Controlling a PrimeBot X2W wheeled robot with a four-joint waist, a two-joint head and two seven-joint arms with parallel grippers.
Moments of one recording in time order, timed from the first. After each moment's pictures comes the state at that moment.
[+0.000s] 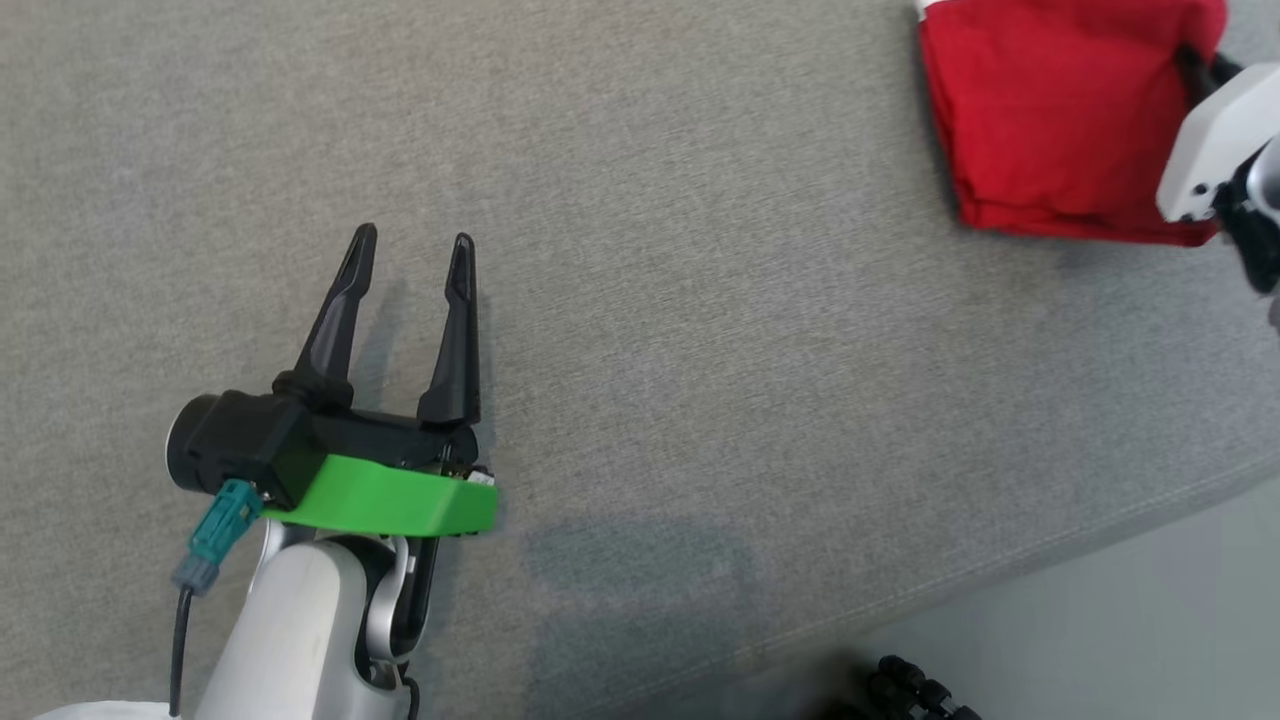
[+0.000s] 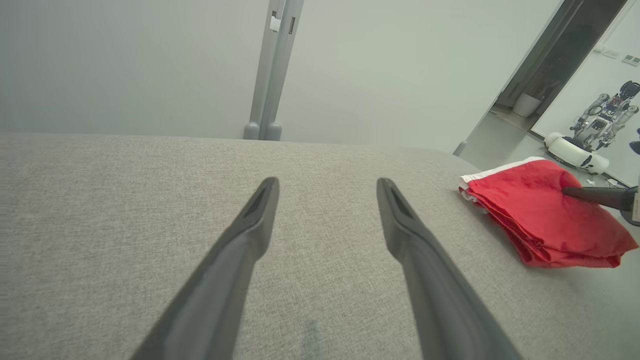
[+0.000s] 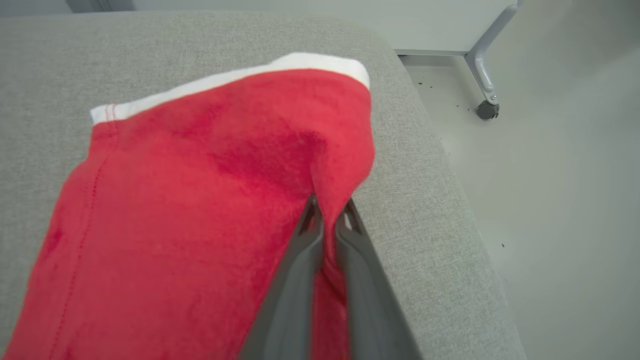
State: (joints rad) left arm -0.29 0.11 -0.29 -0.03 -0.34 -0.01 -0.21; right arm -1.12 -0.45 0.49 1.12 0.58 0.13 -0.03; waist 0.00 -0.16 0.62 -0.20
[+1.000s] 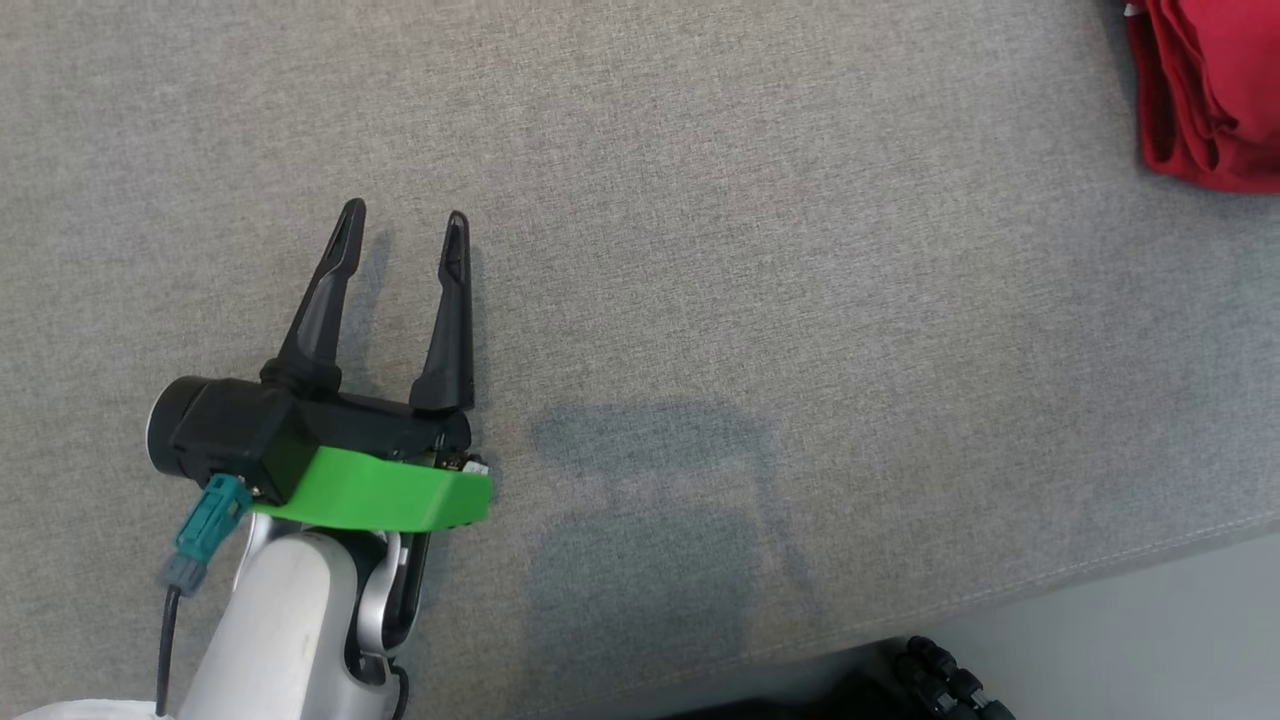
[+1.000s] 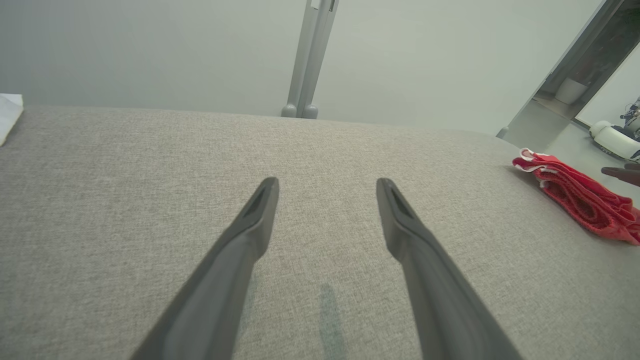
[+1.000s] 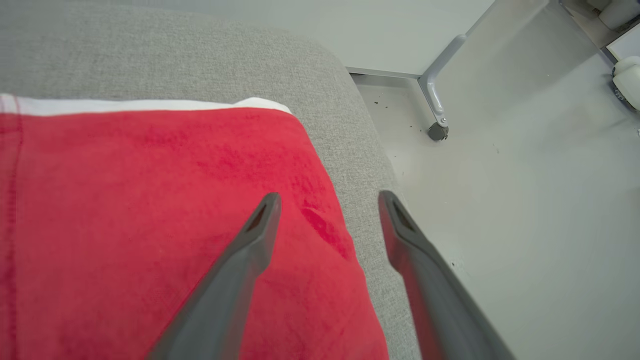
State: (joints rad) left arm -0.31 0.14 -0.30 -0.08 -0.33 0.02 -0.19; right arm -1.21 -0.53 0.24 1.29 0.30 0.13 -0.17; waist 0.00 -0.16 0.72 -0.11
